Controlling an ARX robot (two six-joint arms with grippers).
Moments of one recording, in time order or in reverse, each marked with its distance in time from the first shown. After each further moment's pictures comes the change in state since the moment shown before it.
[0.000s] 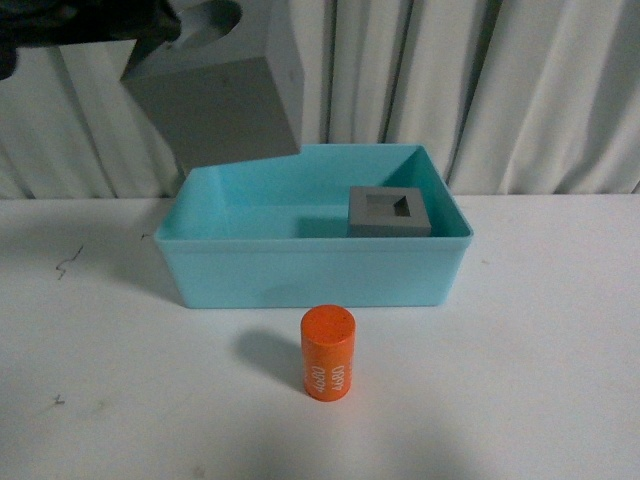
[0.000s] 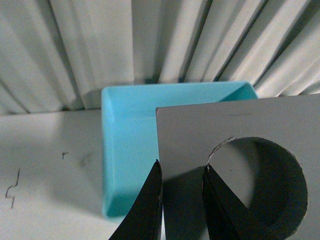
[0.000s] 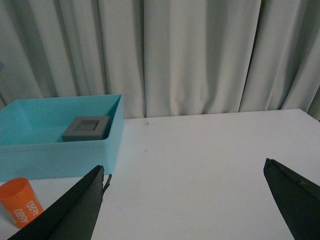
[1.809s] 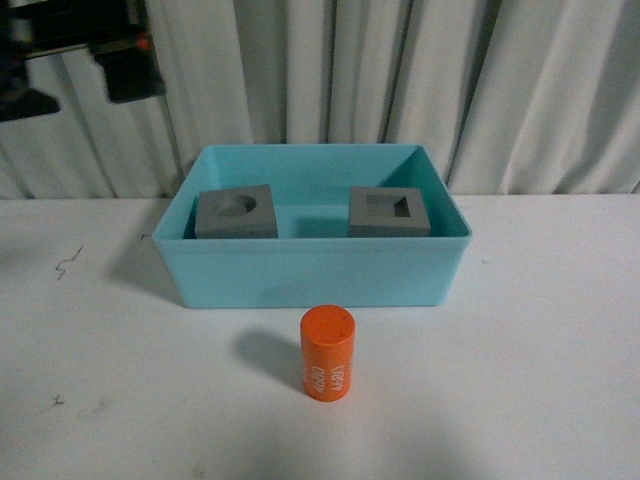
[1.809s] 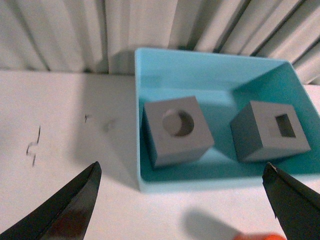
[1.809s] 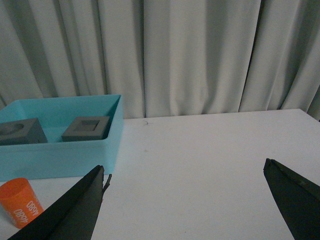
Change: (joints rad) left arm 0.145 -0.014 -0.131 0.029 0.094 -0.034; right arm 0.000 0.000 0.000 0.000 0.000 0.000
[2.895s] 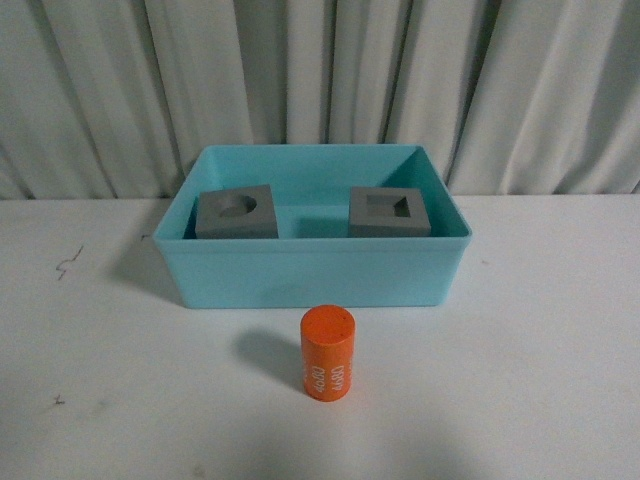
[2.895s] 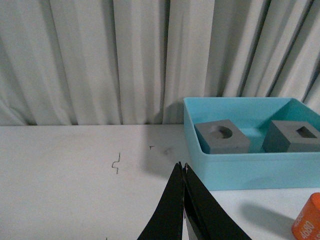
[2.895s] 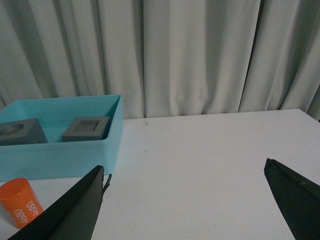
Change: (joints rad) left arm 0.174 -0.862 -0.904 0.520 0.032 0.195; right arm 0.000 0.000 0.000 0.000 0.000 0.000
